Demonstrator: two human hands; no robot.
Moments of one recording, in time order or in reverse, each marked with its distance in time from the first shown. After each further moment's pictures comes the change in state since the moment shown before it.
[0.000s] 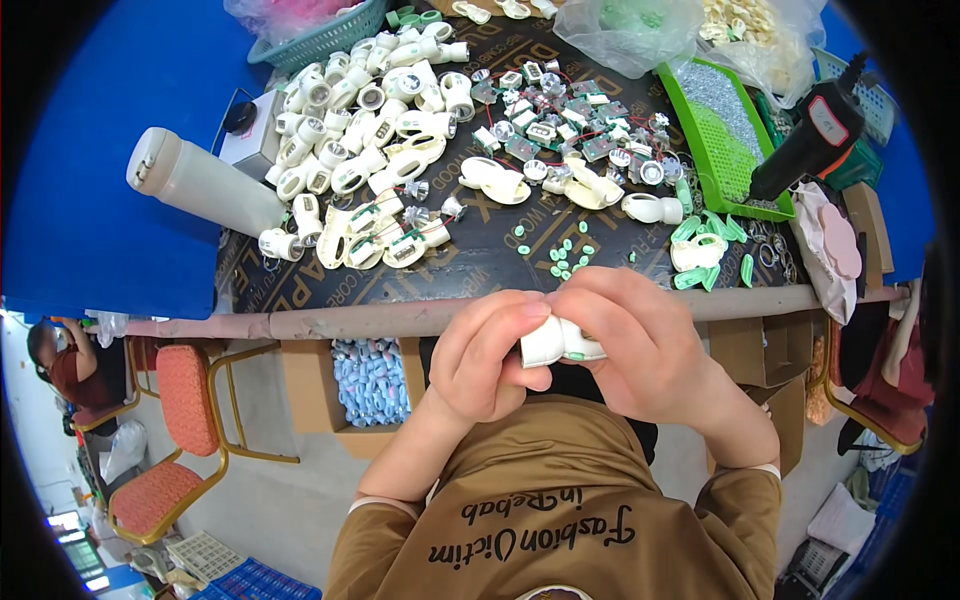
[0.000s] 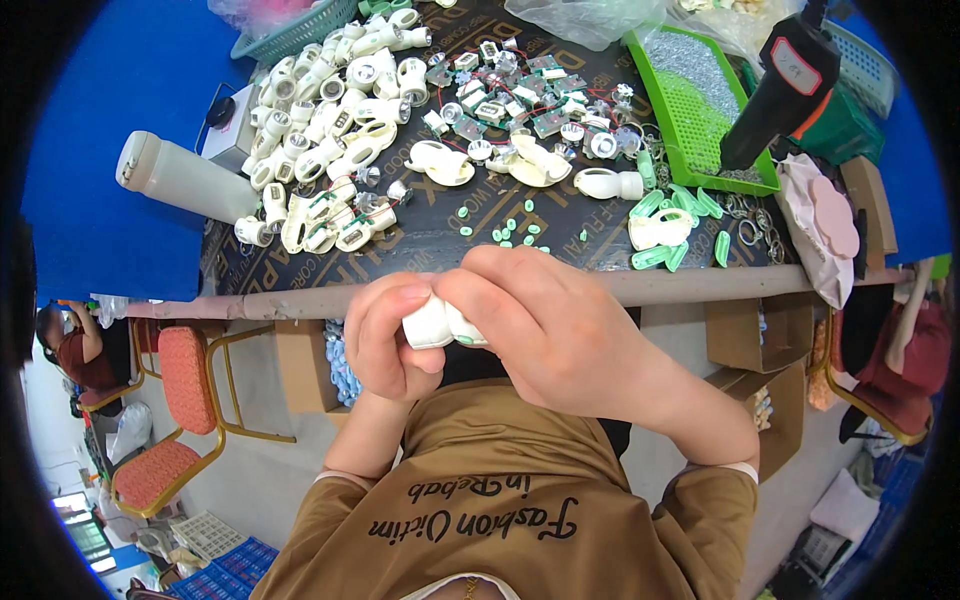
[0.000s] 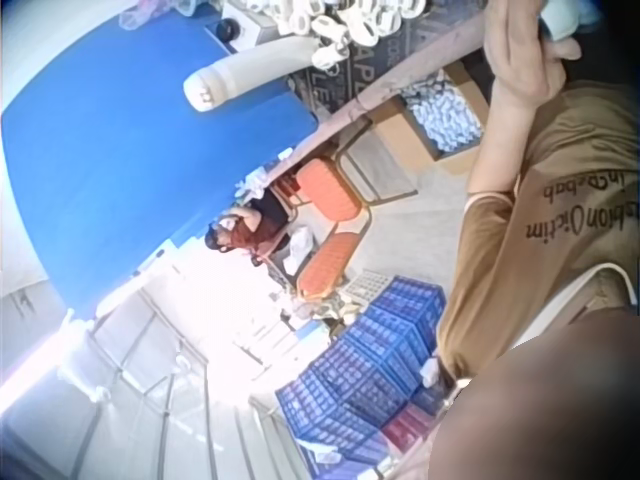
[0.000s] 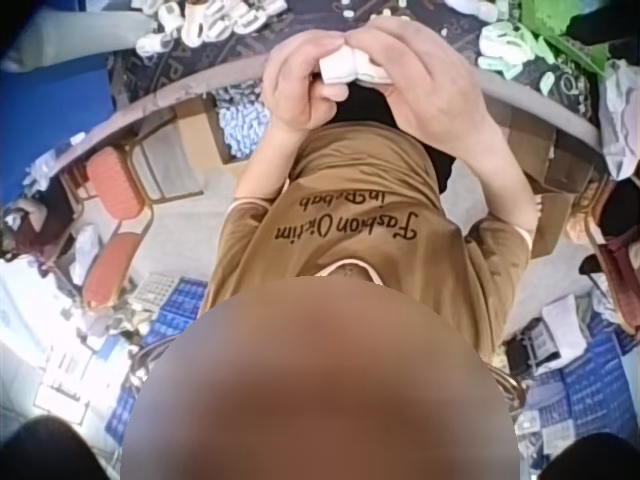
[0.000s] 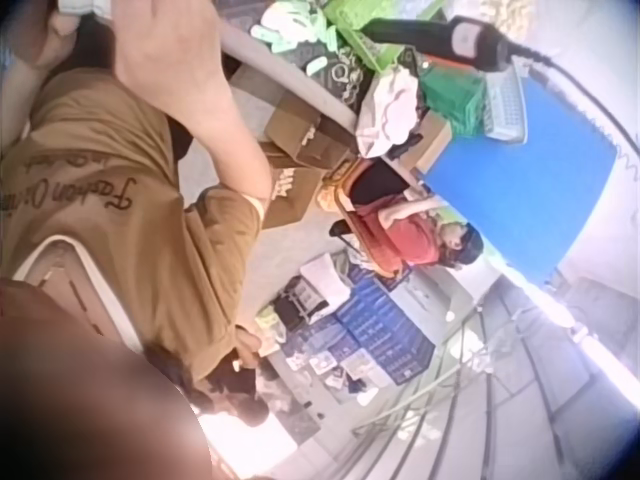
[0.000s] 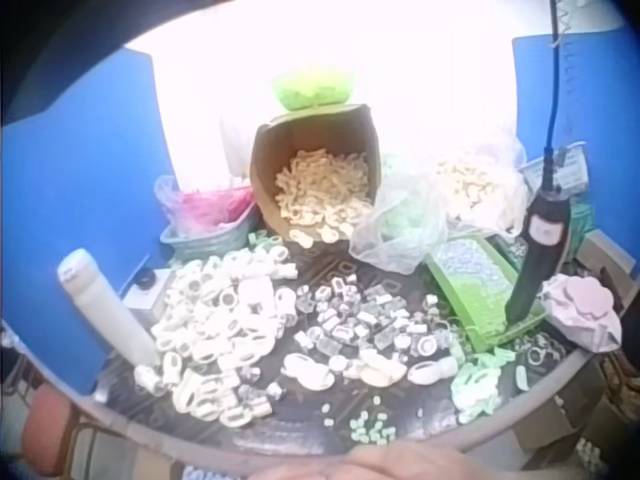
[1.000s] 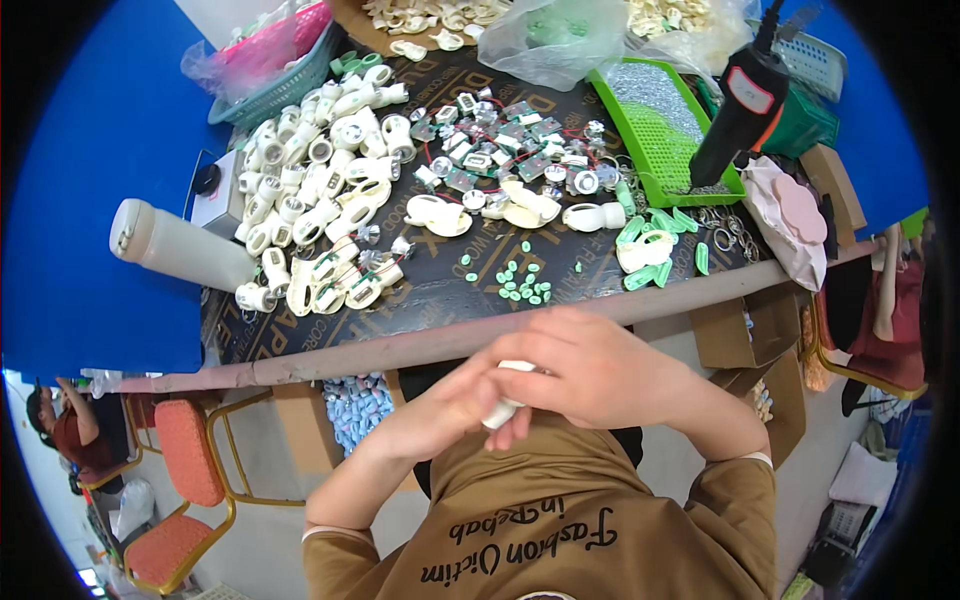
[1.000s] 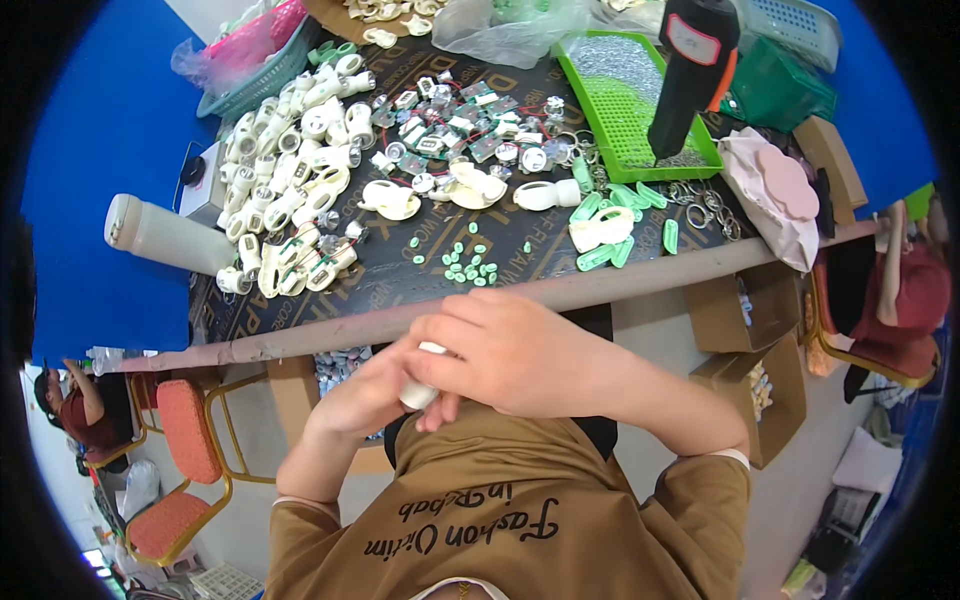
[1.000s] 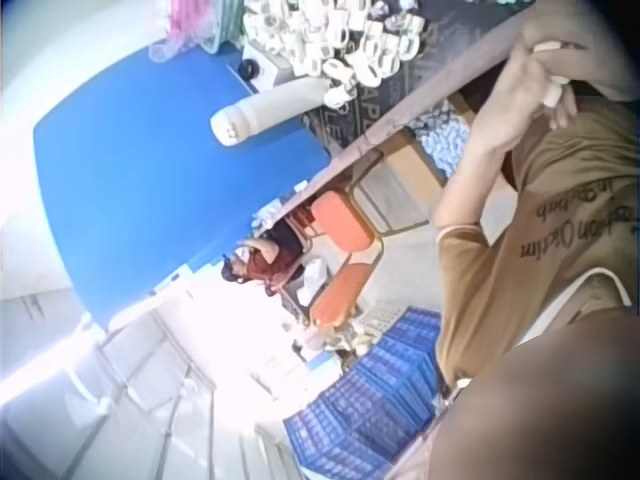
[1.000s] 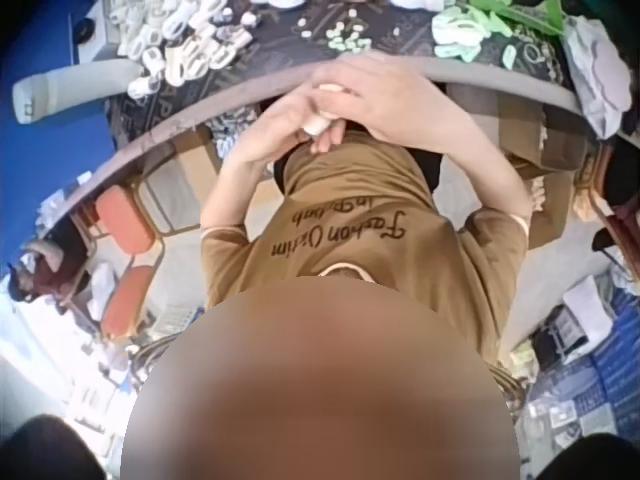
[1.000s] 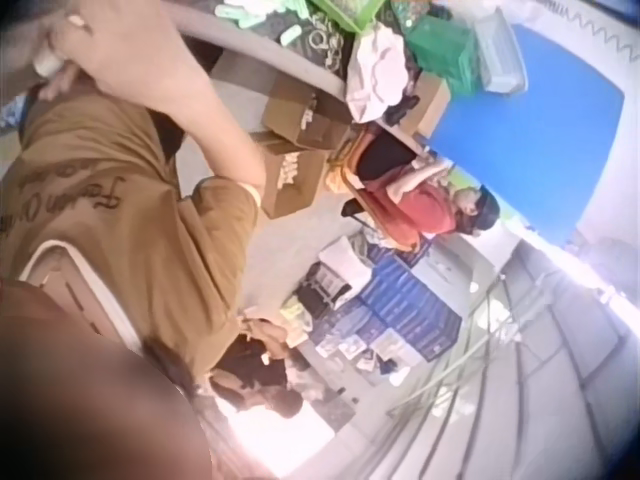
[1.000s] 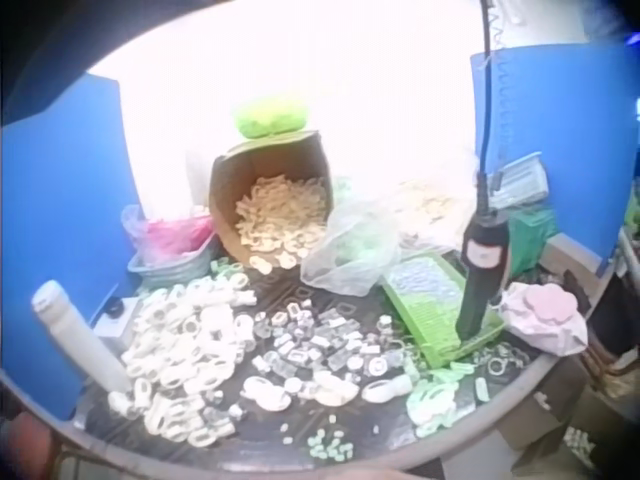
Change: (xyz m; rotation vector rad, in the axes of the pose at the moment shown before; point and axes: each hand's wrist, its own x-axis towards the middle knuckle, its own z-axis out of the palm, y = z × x) left_hand 0.008 0.011 -0.022 -1.291 -0.789 -1.259; right_hand -0.013 -0.001 -0.016 0.005 -0.397 -0.048
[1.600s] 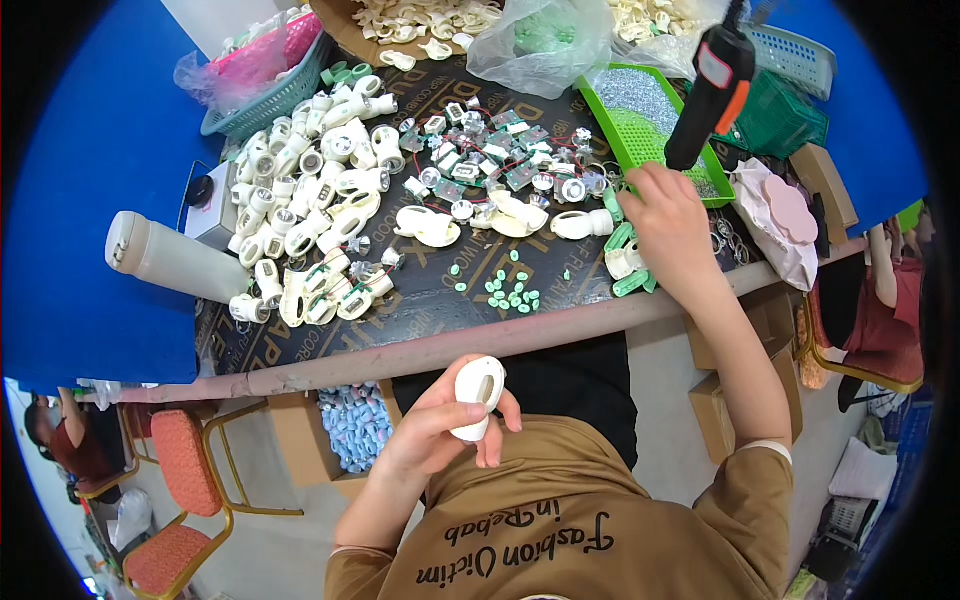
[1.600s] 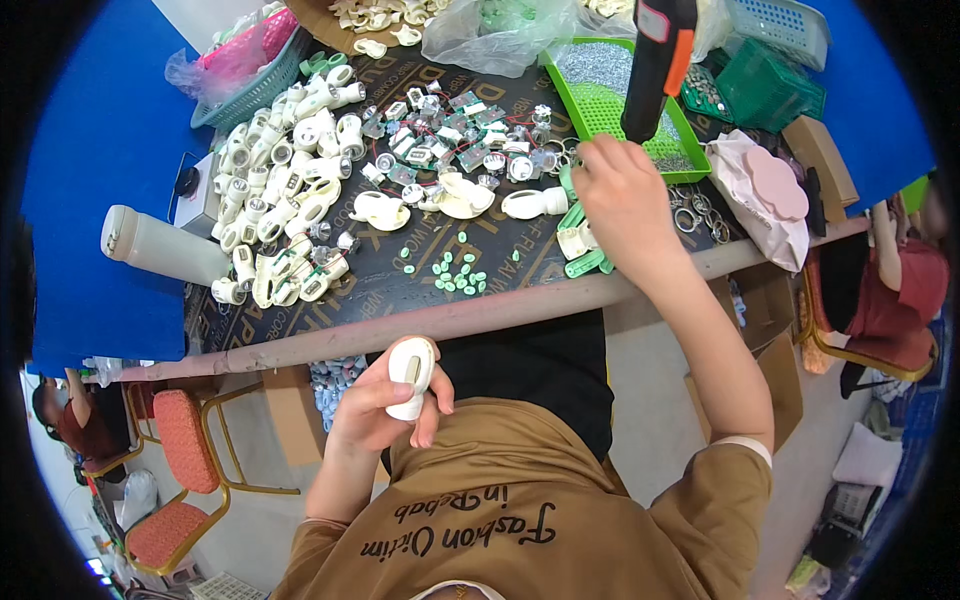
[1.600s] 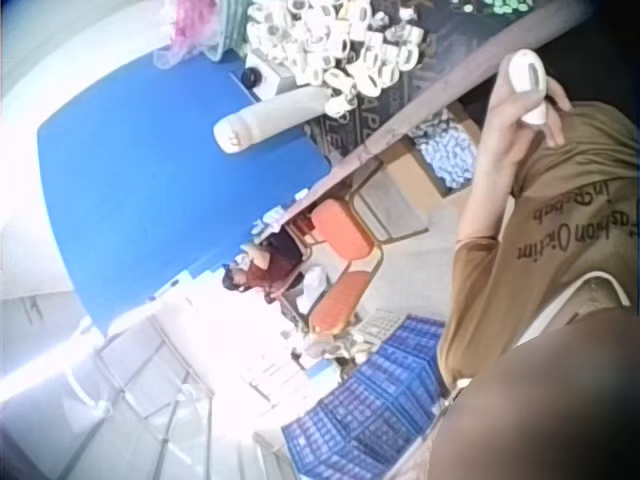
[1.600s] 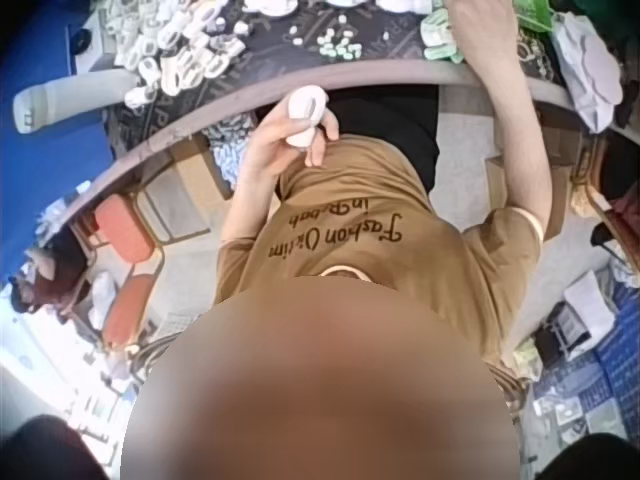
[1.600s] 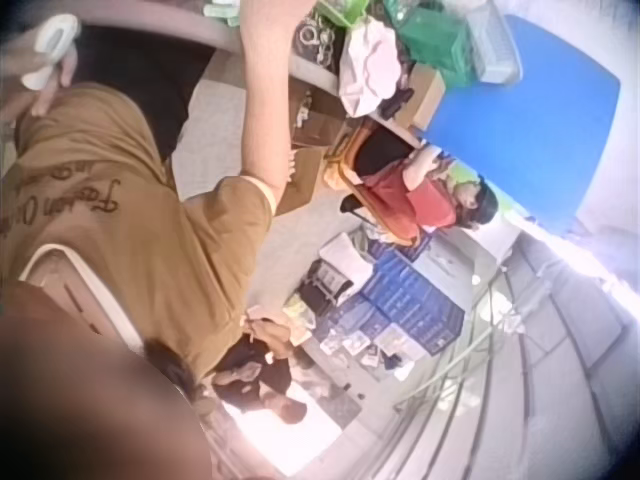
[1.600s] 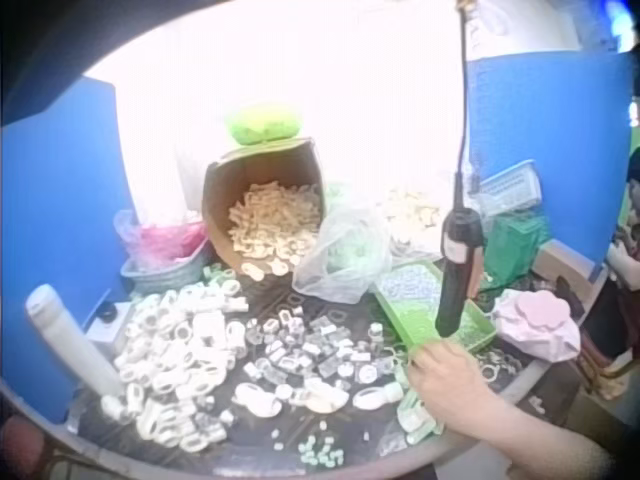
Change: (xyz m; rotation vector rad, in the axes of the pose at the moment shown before) left_hand -0.002 -0.027 -0.001 -0.447 0.139 0.090; right_hand -0.050 0.104 -0.038 -0.993 0.154 0.364
